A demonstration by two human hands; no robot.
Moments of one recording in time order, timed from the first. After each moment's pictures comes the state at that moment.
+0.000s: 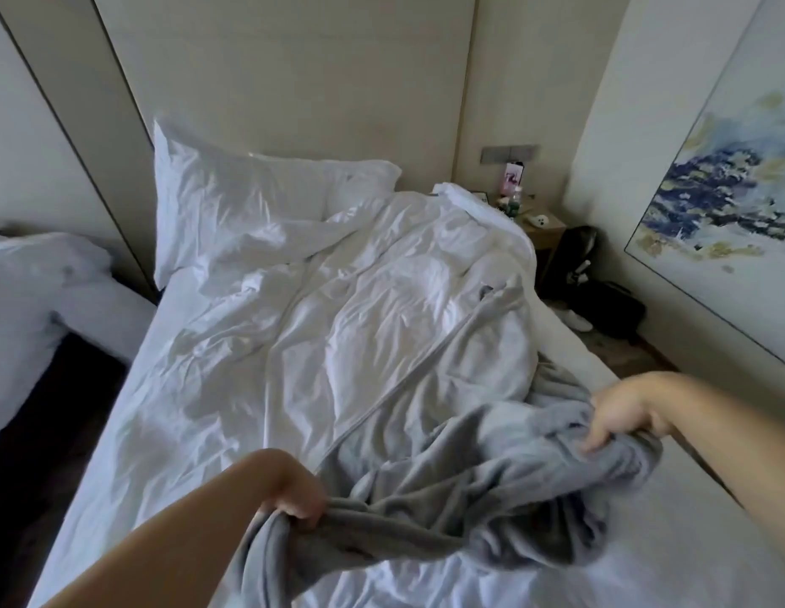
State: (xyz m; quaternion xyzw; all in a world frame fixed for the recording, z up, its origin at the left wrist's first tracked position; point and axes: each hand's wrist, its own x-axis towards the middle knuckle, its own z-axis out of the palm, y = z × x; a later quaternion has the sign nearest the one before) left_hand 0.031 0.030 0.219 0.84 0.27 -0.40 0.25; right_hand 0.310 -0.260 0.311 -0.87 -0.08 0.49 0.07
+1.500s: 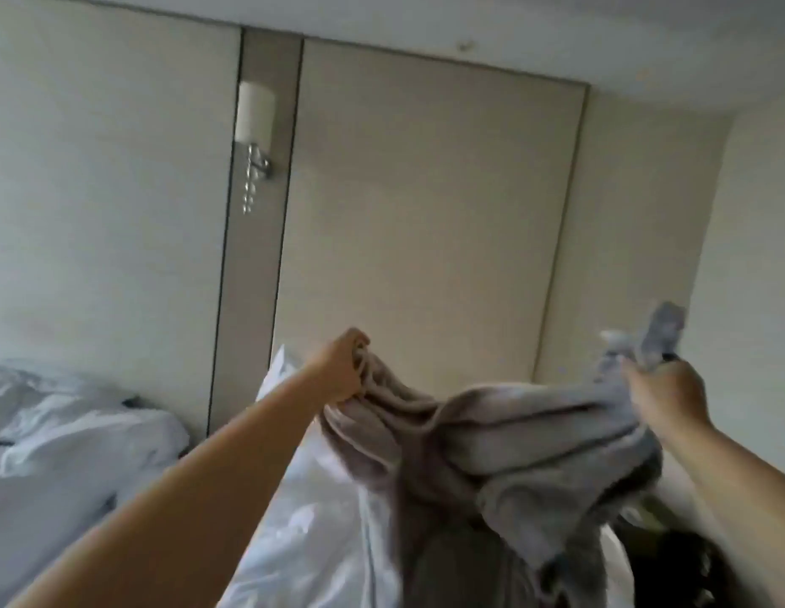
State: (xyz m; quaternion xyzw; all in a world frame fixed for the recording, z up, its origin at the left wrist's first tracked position) left_hand 0.068 0.153 0.609 0.88 0.33 0.25 0.23; right_hand 0.348 -0.085 0.636 -0.87 -0.22 -0.18 0.41
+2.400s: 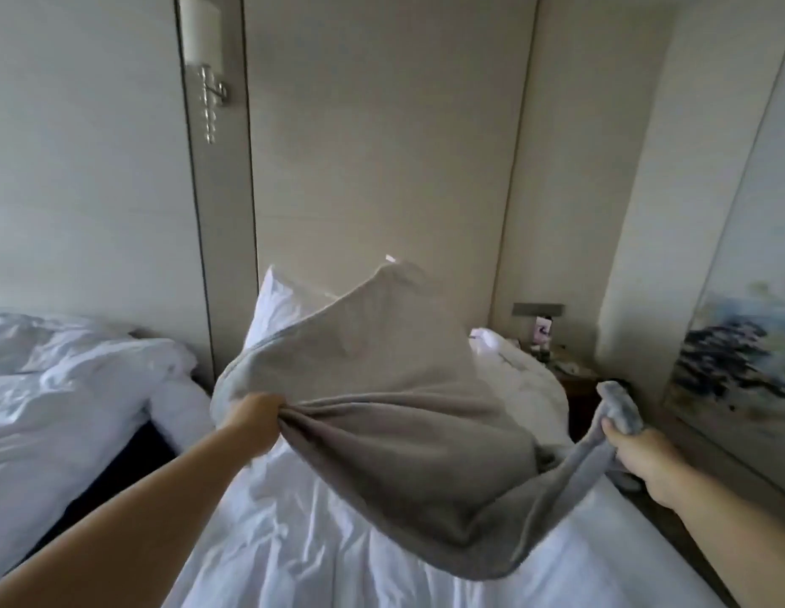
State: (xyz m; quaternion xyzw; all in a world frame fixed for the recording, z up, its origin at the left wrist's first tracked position) left_hand -0.093 0.096 0.391 0.90 0.41 0.13 0.06; right_hand 0.237 -0.274 0.404 -0.88 -0.05 0.08 0.46
